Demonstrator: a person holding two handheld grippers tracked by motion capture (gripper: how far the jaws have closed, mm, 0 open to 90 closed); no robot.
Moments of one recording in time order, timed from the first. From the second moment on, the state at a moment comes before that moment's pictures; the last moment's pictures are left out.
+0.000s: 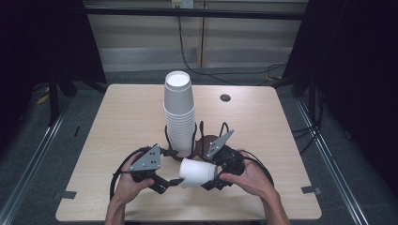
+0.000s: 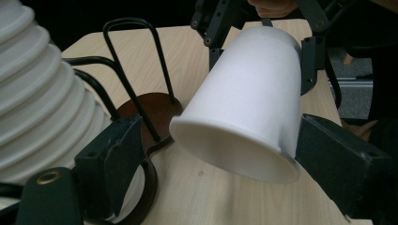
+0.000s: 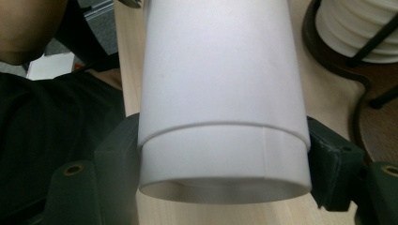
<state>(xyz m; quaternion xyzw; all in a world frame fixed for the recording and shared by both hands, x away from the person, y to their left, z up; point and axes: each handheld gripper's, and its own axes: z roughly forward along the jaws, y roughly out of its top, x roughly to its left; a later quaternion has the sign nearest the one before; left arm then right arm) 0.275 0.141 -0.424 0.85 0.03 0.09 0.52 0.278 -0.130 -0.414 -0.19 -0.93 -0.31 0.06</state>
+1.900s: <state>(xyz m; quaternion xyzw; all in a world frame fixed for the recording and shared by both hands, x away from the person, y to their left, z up) 0.263 0.164 -0.450 0.79 0.10 0.06 0.60 0.263 -0.140 -0.447 -0.19 -0.82 -0.54 0.01</state>
